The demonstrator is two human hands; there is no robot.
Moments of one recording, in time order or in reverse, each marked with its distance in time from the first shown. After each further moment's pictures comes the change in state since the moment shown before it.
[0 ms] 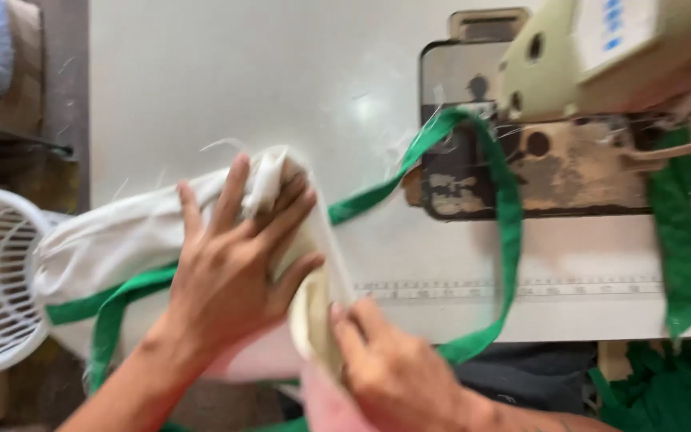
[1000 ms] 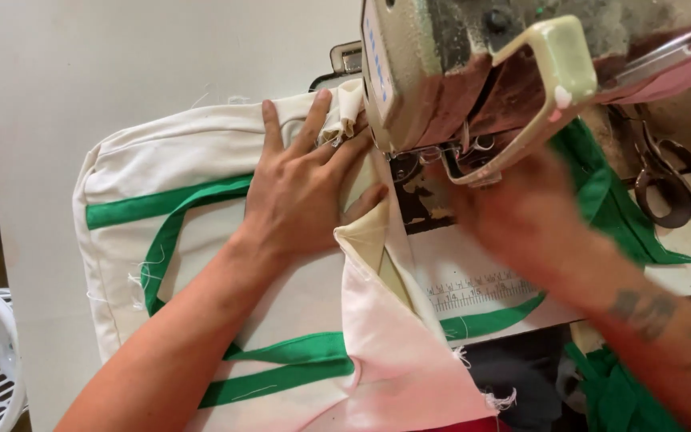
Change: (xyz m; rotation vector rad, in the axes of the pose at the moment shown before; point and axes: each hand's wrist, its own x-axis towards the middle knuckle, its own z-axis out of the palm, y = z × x) left_hand 0.166 0.058 0.061 -0.186 0.163 0.286; right_hand 0.015 0.211 -0.088 -0.328 0.277 0.036
